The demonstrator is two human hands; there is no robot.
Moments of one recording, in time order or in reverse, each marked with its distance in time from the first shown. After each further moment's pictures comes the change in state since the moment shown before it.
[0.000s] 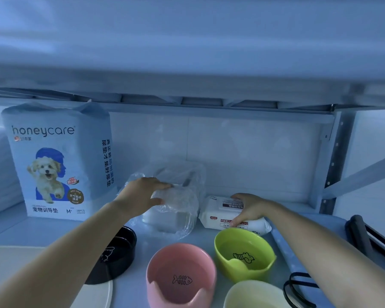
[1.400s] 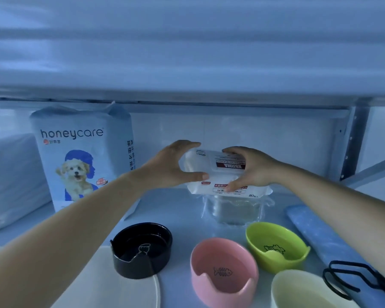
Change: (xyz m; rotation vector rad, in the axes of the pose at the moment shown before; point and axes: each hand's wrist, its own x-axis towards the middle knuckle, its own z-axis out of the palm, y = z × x) left_hand -0.006 0.011 -0.084 -0.353 0.025 0.110; right_hand -0.090 -0.150 -0.065 0.102 0.290 -0.306
